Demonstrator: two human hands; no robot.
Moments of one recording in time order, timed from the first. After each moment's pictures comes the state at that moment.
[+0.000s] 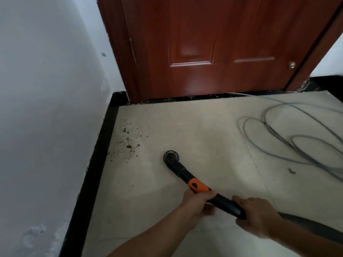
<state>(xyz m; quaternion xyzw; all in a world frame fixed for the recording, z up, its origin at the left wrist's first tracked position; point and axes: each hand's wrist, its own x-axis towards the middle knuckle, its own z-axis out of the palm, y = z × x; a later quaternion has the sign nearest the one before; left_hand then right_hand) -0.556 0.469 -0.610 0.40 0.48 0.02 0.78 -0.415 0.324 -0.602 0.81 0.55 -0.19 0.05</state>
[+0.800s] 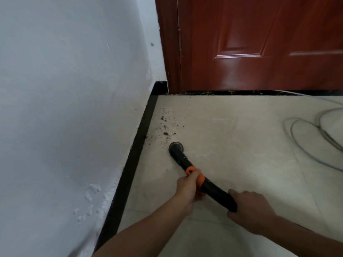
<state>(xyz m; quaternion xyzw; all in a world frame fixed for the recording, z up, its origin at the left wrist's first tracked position) -0.635 0.527 -0.600 0.33 0.60 0.16 0.71 -0.498 0.405 -0.594 0.77 0.61 -0.18 0.08</state>
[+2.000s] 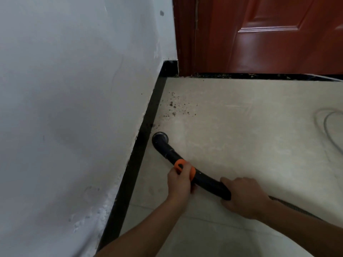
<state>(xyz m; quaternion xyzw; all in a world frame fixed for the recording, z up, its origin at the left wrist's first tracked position) -0.668 0.557 -0.625 0.36 0.64 0.27 0.62 -0.511 0.470 -0.616 0.72 0.67 -0.20 0.07</state>
